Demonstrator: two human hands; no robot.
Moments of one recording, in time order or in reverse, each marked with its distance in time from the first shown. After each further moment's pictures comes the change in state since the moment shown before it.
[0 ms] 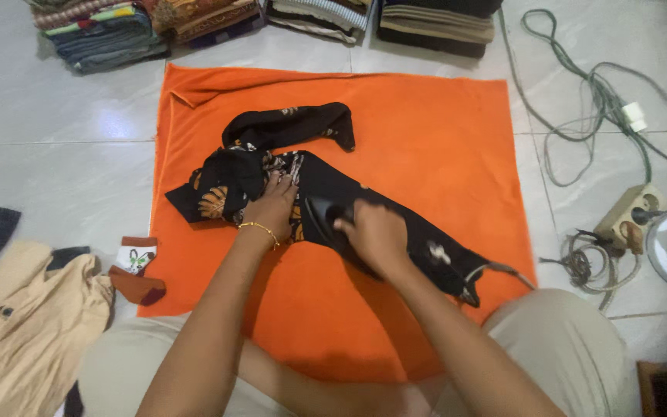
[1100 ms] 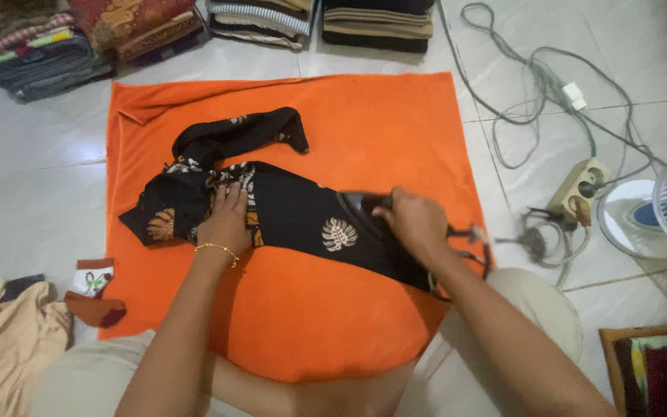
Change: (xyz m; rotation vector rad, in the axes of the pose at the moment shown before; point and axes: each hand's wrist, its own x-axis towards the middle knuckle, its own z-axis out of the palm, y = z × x) left_hand -0.012 0.011 0.011 0.026 0.056 -0.127; right_hand -0.020 0.145 -0.023 -0.119 0.232 0.016
